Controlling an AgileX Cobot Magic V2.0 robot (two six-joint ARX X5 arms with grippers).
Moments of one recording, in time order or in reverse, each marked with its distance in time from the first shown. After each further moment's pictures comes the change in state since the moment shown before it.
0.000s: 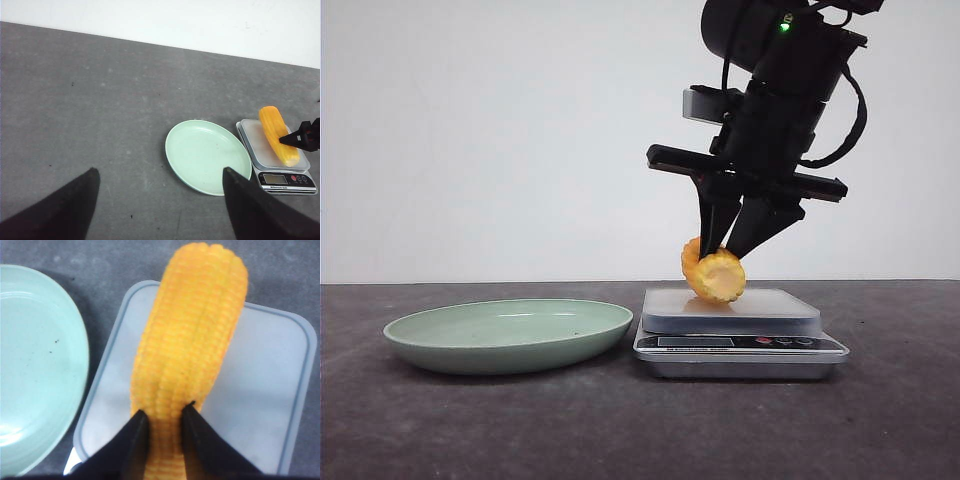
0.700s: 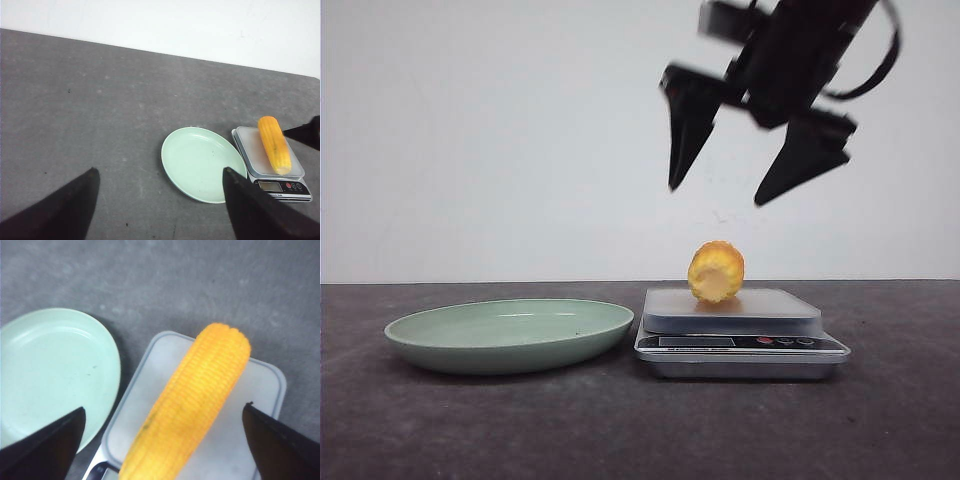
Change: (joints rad) left arm 0.000 0.000 0.000 0.034 0.000 0.008; right arm -0.022 -0.123 -0.009 0.020 -0.025 -0.093
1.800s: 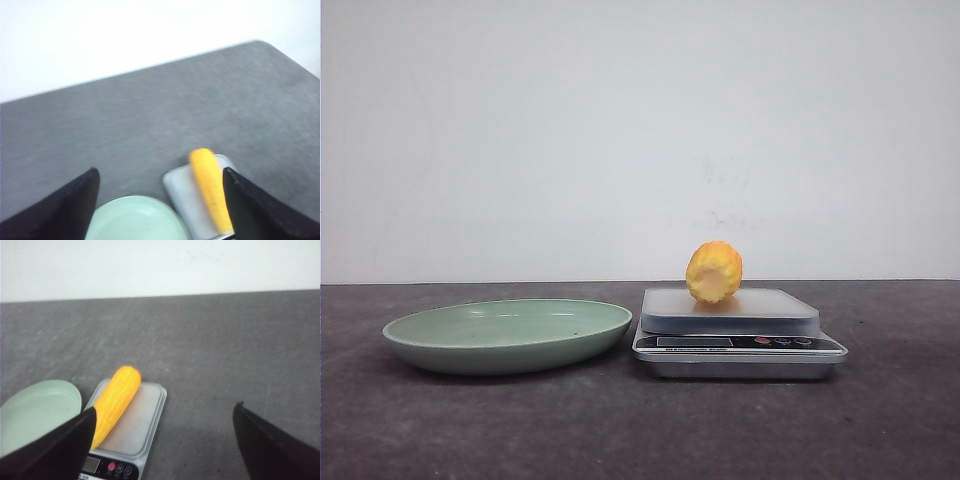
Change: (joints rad) left arm 0.000 0.845 0.317 0.521 0.168 0.294; right arm -0.431 -0.903 -0.269 -0.227 -0.214 -0.114
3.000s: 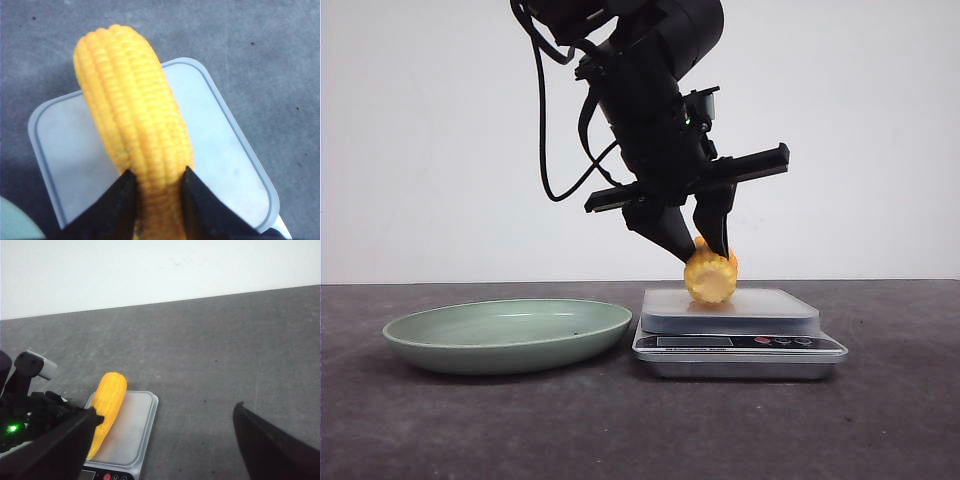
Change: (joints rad) left arm -0.009 0.758 -0.035 0.428 0.247 -0.151; right arm -0.067 -0.049 -0.002 -0.004 0.009 0.047
